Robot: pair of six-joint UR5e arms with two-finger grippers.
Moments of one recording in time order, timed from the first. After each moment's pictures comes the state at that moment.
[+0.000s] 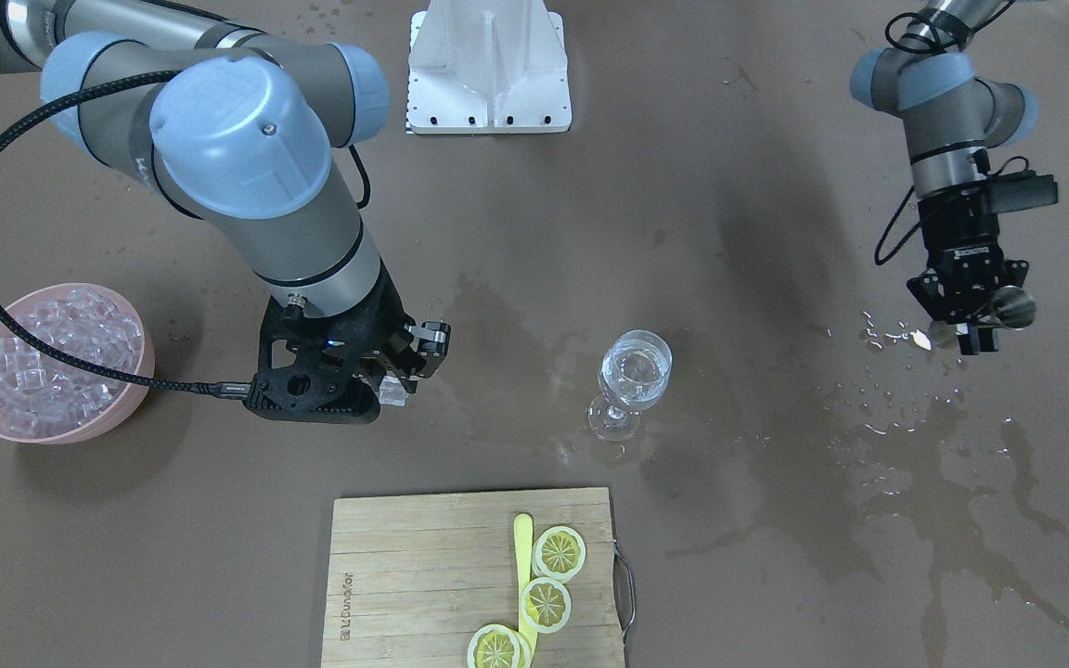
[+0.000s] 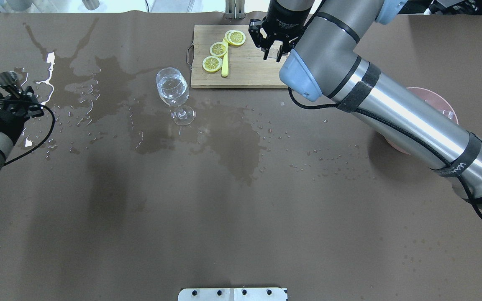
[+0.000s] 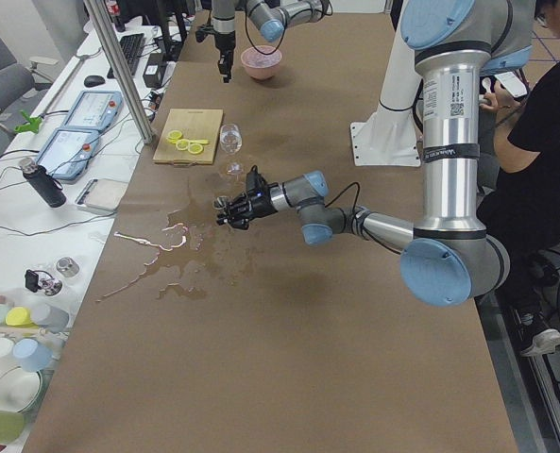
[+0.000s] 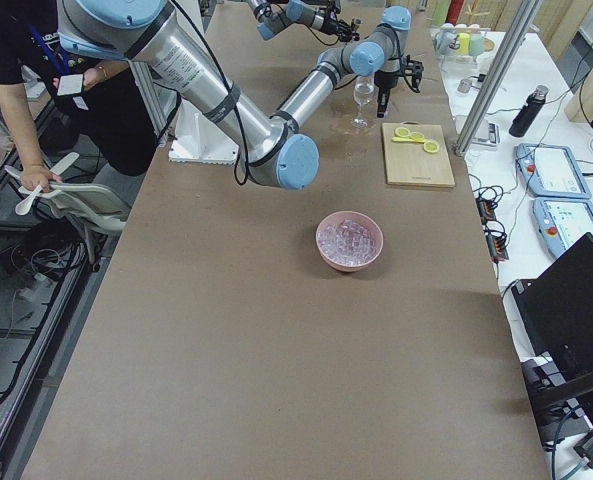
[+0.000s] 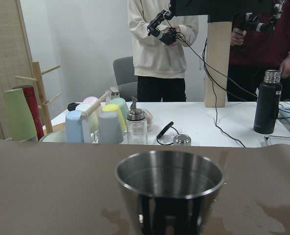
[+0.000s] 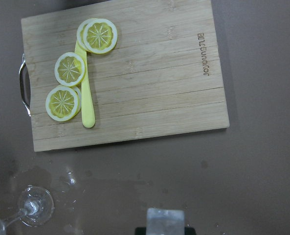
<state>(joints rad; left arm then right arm) -0.59 -1.52 -1.76 -2.51 -0.87 -1.06 0.88 -0.62 1.43 -1.67 2.15 1.07</state>
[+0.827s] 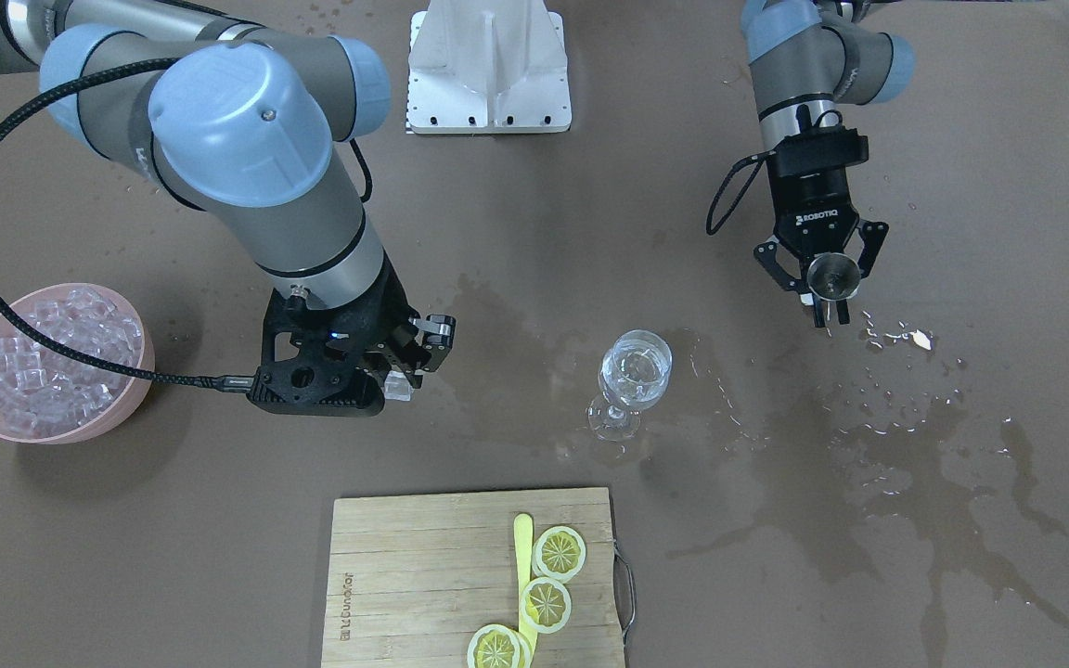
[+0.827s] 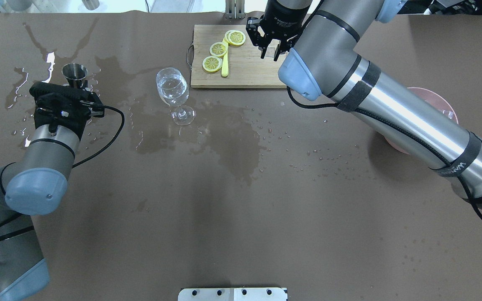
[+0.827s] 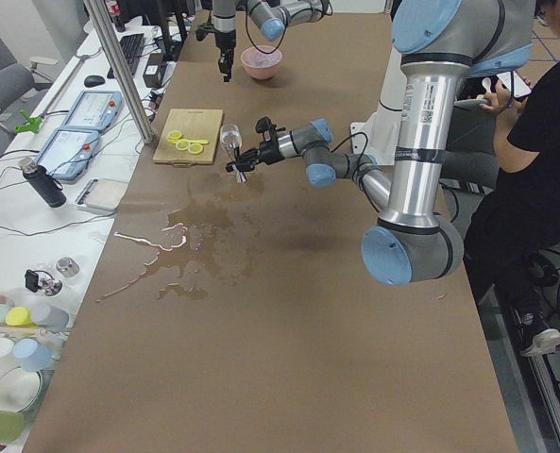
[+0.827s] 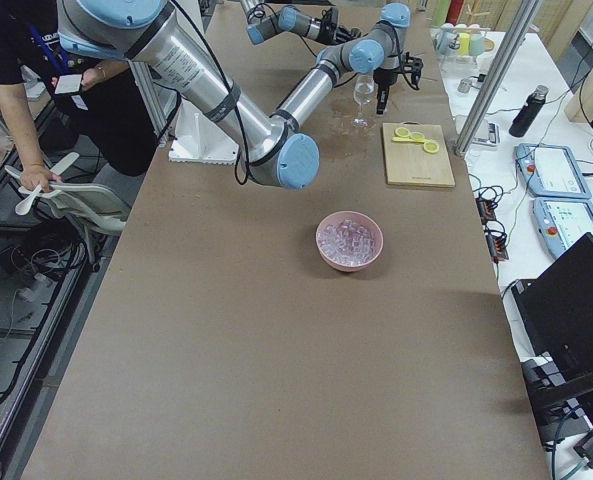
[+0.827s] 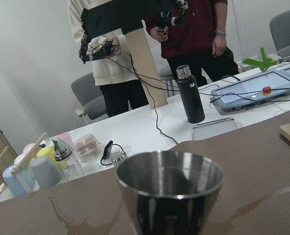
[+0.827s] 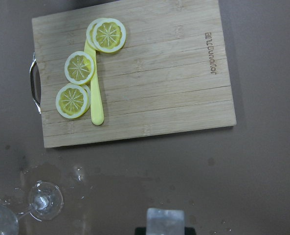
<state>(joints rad) -0.48 -1.73 -1.92 -2.06 -0.73 -0.87 0.88 -0.61 1.44 -1.67 2.16 1.08</state>
